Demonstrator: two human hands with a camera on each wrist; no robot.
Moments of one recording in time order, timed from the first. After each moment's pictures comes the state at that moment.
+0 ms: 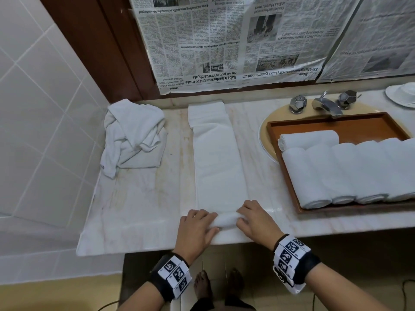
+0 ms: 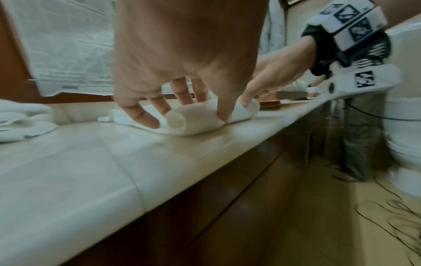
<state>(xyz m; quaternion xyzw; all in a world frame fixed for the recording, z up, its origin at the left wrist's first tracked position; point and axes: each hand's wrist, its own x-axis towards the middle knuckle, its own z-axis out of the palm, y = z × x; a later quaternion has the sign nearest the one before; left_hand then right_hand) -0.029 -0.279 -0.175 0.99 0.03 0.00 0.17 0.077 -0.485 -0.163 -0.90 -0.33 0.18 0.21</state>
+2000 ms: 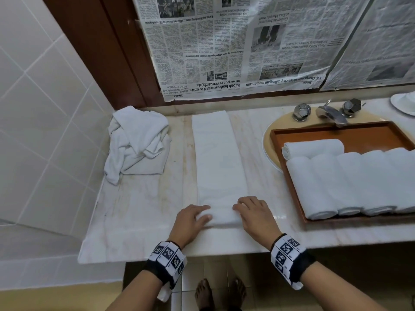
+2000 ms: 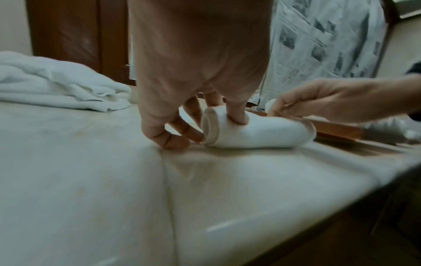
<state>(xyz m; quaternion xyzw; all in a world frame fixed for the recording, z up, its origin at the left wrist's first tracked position) 0.008 -0.238 -0.168 0.90 0.14 -0.04 0.42 0.102 -0.467 -0.164 -0.91 -0.39 0.00 0.15</state>
